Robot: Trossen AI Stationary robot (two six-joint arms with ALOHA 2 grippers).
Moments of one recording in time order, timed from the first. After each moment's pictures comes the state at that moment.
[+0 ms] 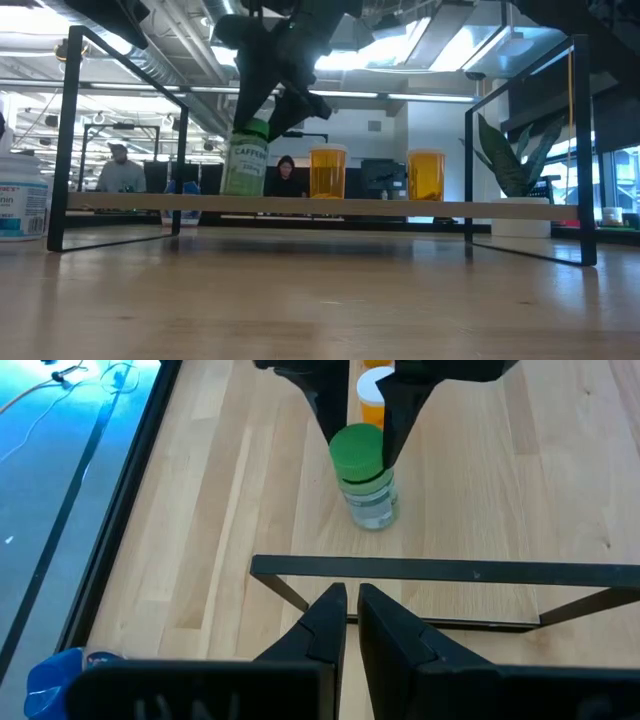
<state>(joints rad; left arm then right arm) -0.12 0.71 0.96 -0.95 -0.32 -0.02 -0.03 2.27 2.15 -0.93 0.01 0.49</state>
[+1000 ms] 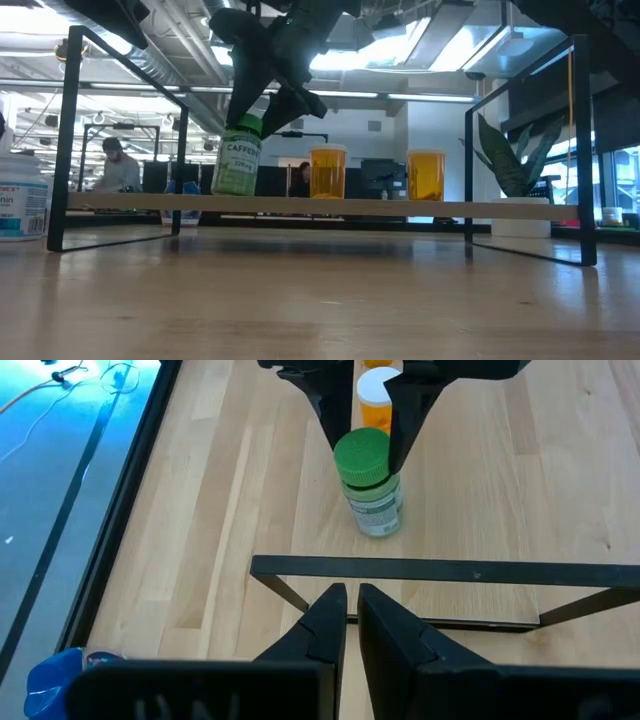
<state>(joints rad) -0.12 0.71 0.96 -0.95 -0.32 -0.02 -0.03 2.27 2.15 -0.90 0.01 0.49</state>
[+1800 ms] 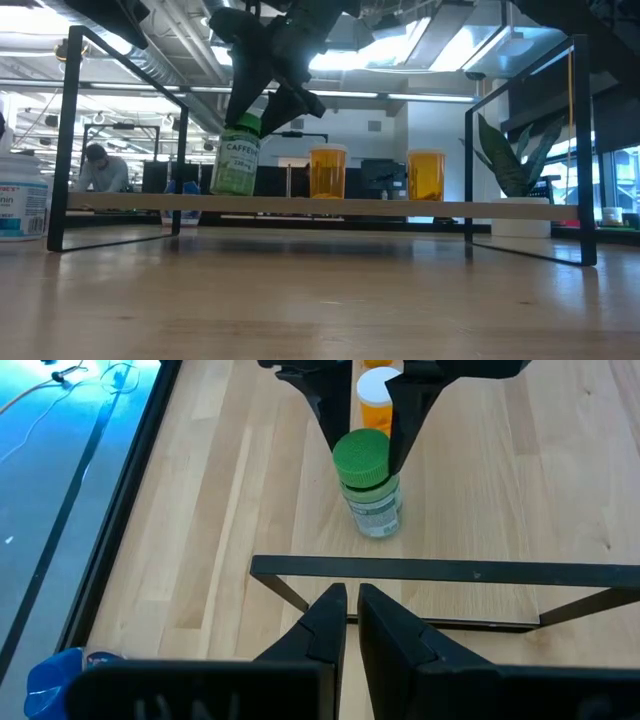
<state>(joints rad) -0.12 0.71 0.96 -0.95 -0.32 -0.02 -0.03 2.27 2.15 -0.89 0.01 0.47</state>
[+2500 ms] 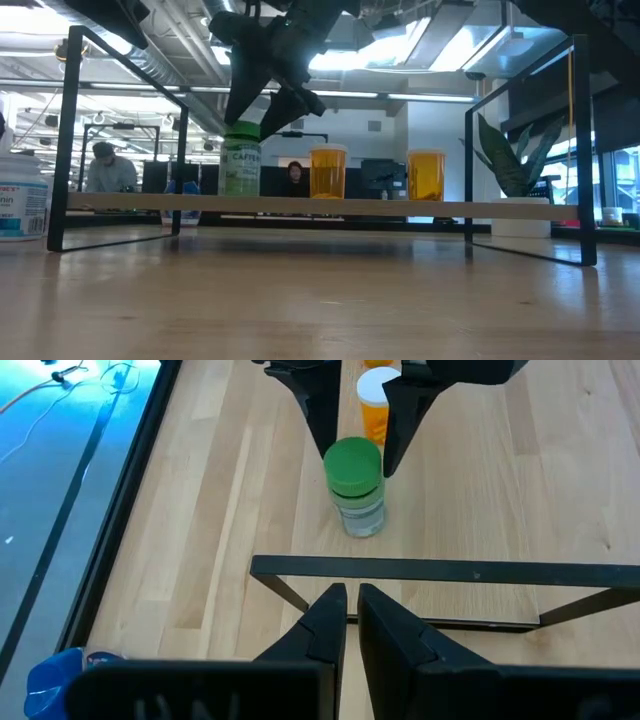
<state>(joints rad) -0.12 0.71 0.96 -0.95 -0.32 -0.02 -0.02 2.27 2.15 -0.89 0.05 0.46</state>
